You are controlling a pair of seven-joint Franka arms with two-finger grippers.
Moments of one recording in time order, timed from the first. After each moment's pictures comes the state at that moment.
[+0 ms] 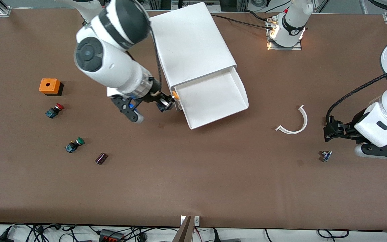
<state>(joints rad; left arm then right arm) 0.06 0.50 -0.24 -1.04 0.14 1.61 -0.08 0.58 0.49 0.00 -1.25 0.34 1.84 1.33</state>
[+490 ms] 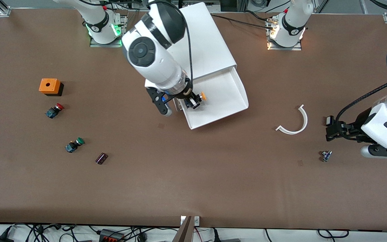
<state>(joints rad) 0.08 0.50 -0.24 -1.04 0.11 1.60 -0.10 0.71 0.58 -0.01 -1.24 0.31 1.96 1.61</state>
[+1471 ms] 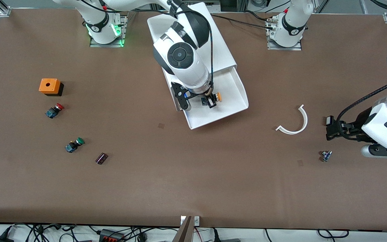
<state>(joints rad) 0.08 0.50 -0.24 -1.04 0.11 1.59 -0.11 0.80 0.70 -0.01 -1.16 0.29 1.99 1.86</state>
